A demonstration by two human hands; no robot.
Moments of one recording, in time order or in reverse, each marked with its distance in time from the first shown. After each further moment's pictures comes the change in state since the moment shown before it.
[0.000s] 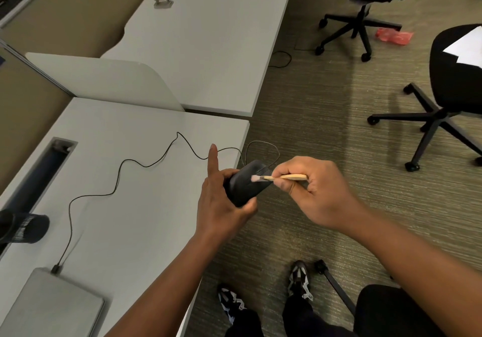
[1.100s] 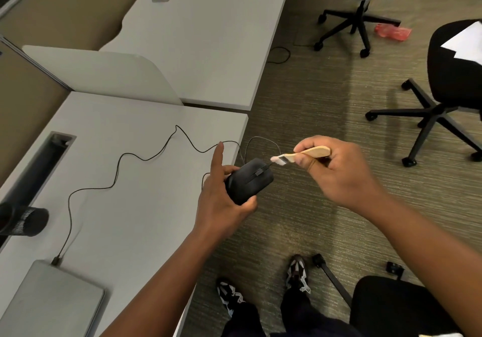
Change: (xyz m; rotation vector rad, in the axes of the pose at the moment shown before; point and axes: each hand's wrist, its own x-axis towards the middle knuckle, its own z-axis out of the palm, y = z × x) left_hand -0.012 0.006 -0.005 -0.055 -0.107 -0.062; right_hand -0.005 0.014 -0.022 0.048 0.139 0.161
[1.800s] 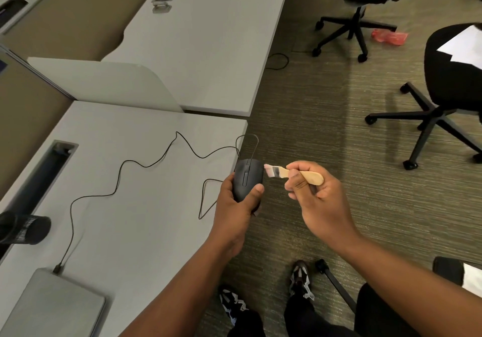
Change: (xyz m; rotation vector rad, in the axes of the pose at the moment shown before) left_hand -0.007 0.031 0.026 -0.766 -0.001 -0.429; right_hand -0.039 -0.010 0.051 0.384 0.206 0.172
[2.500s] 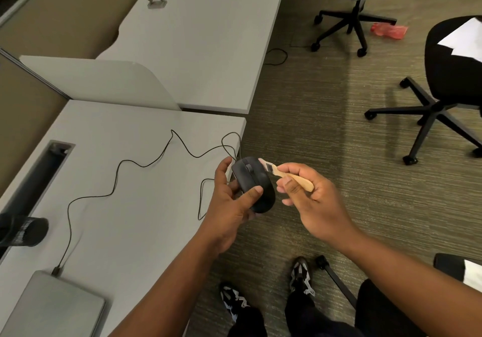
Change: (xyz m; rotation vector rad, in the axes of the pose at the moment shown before) left_hand 0.011 0.009 -0.018 0.032 -0.184 -0.052; right_hand 0.004 0.007 -0.001 0.045 -0.181 0.120
